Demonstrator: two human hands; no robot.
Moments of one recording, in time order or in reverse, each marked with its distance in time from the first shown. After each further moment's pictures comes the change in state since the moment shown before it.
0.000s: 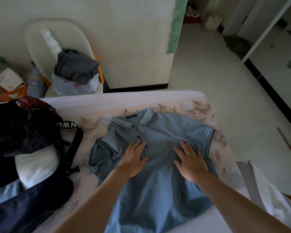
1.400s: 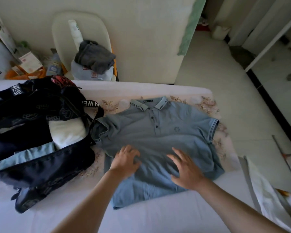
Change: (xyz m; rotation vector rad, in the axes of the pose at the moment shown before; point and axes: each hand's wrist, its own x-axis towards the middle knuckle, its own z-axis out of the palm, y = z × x) left_hand -0.128 -0.065 0.013 0.003 0.163 0.020; right_hand -0.095 -0.065 0.046 0.194 0.219 -0.329
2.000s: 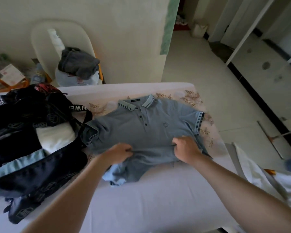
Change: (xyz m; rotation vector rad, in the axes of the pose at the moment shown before) left_hand 0.018 0.017 -0.039 -0.062 -0.359 -0.029; right_hand 0.011 0.012 -0.047 -0.098 0.305 0.088
